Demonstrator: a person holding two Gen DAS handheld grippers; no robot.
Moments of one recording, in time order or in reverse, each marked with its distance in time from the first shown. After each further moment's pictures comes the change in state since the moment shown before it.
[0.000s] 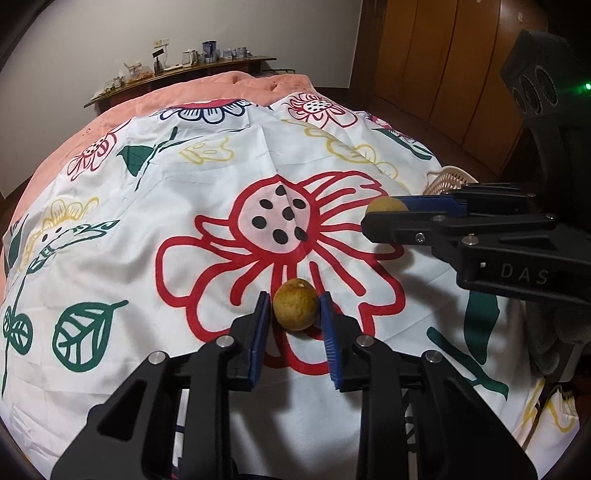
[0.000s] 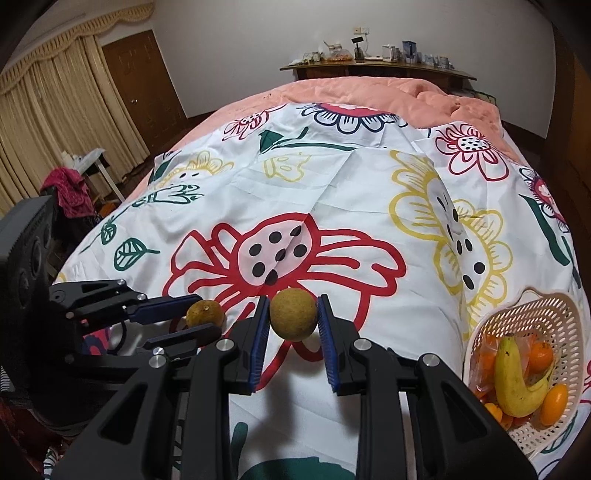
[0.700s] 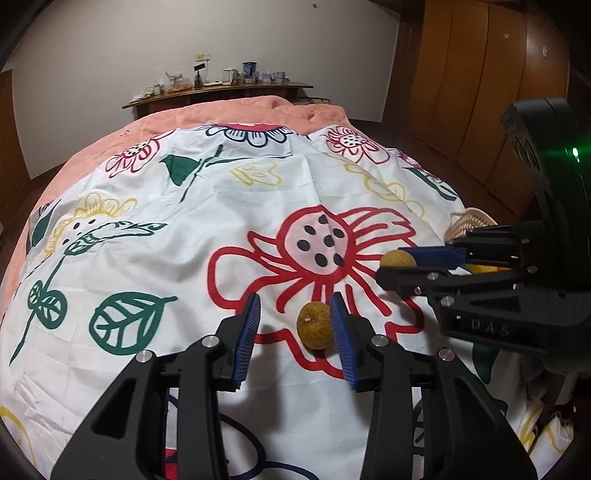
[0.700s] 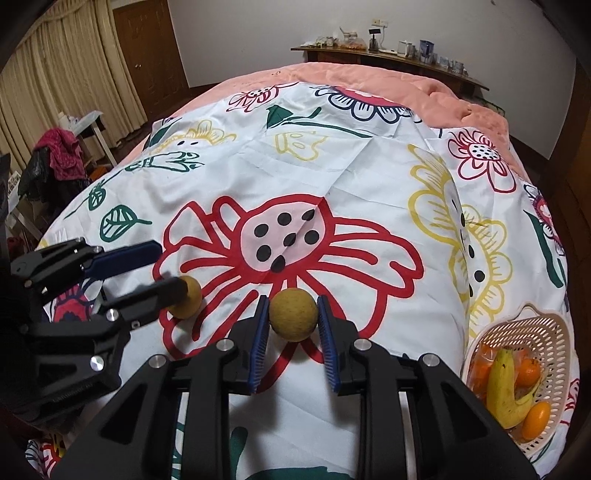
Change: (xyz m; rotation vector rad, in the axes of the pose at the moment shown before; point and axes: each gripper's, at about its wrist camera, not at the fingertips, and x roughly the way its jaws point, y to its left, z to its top) left arm -0.024 0.015 -0.008 -0.117 -0.122 0.091; right arm 0.017 0.020 0.001 -0.109 0.083 -0.064
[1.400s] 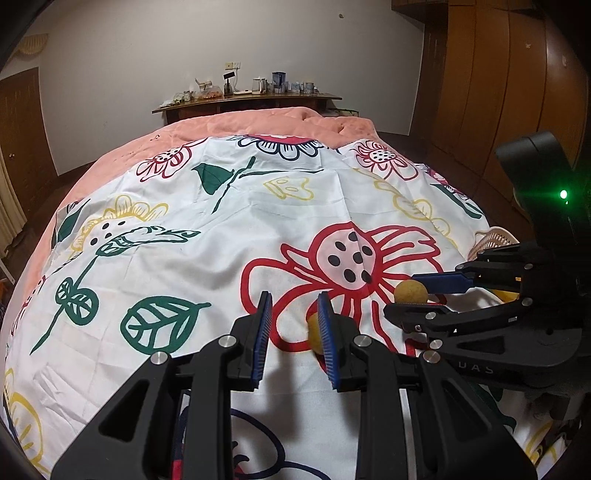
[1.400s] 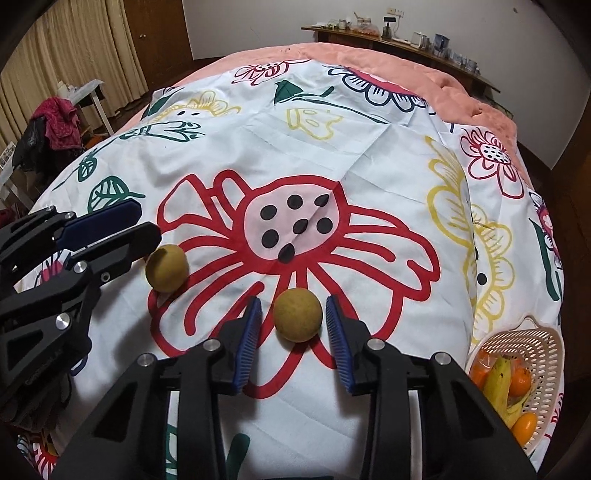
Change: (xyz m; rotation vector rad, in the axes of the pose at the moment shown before) left arm -0.009 0.007 0.003 -0.049 -0.046 0.120; right arm 0.019 0.015 0.005 -0.082 0.098 -0.045
